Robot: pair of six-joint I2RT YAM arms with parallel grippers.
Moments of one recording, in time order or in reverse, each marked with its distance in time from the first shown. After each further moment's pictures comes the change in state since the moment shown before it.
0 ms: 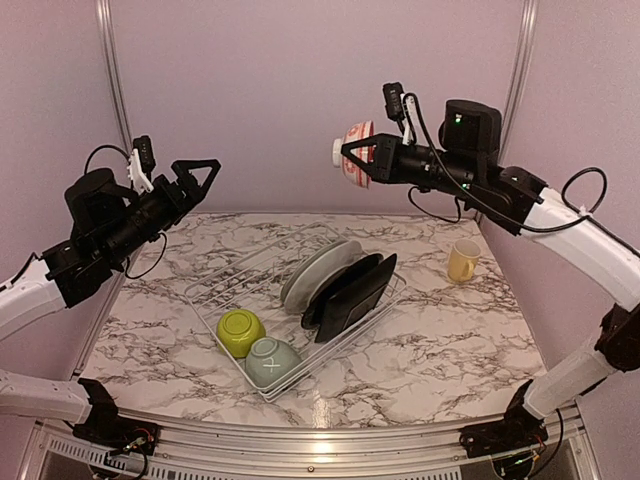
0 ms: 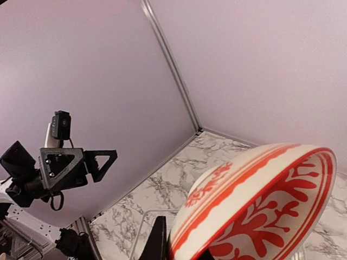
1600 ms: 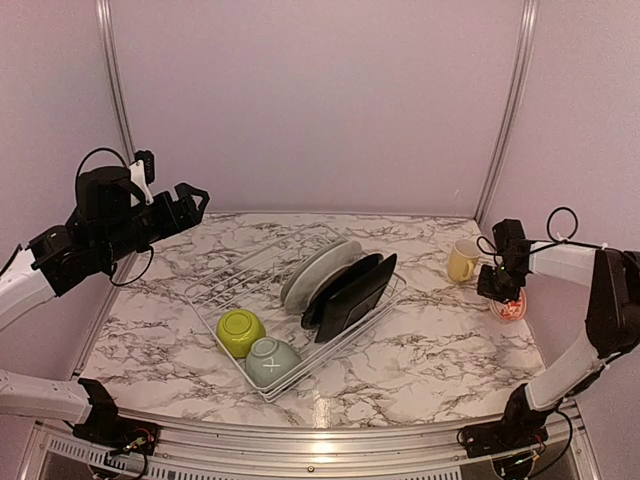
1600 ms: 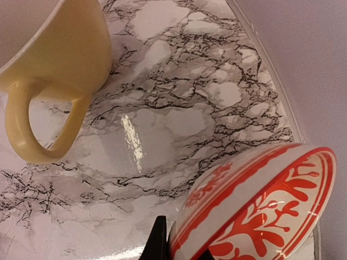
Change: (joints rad) left arm 0.000 -0.014 0.116 -0.504 -0.236 0.142; right arm -0.791 0.008 -0.636 -0.392 0.479 -0.082
